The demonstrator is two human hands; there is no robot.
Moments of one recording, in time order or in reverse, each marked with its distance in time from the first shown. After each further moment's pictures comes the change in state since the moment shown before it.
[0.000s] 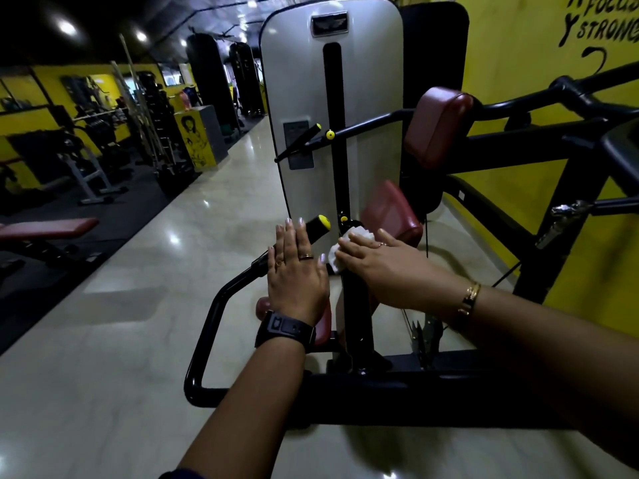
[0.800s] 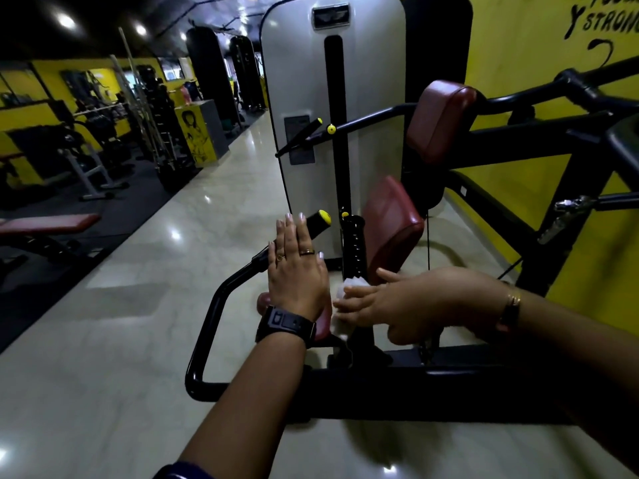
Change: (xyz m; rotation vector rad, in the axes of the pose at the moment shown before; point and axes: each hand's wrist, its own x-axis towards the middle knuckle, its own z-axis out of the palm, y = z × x) left_hand -0.001 0.006 -0.011 -0.019 -0.053 -0.028; right_hand -0.029 -0.013 -0.024 -0.026 -0.550 -0.309
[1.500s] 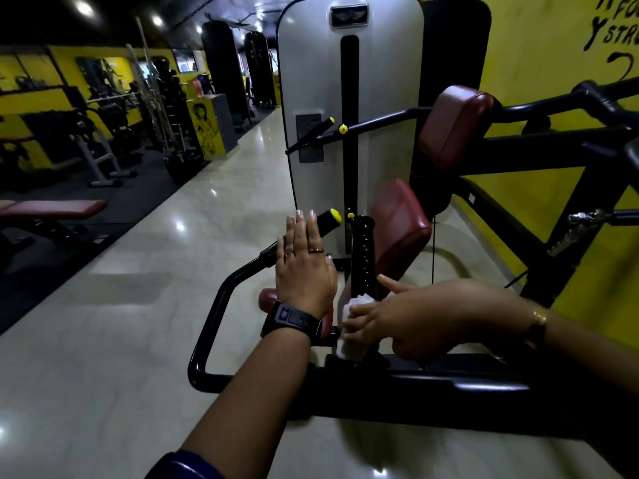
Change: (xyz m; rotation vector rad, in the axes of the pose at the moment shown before) left_hand 0.000 0.001 -0.004 0.047 -0.046 -0.020; right_hand 0.000 -0.009 0.001 -0.056 -0.040 -0.065
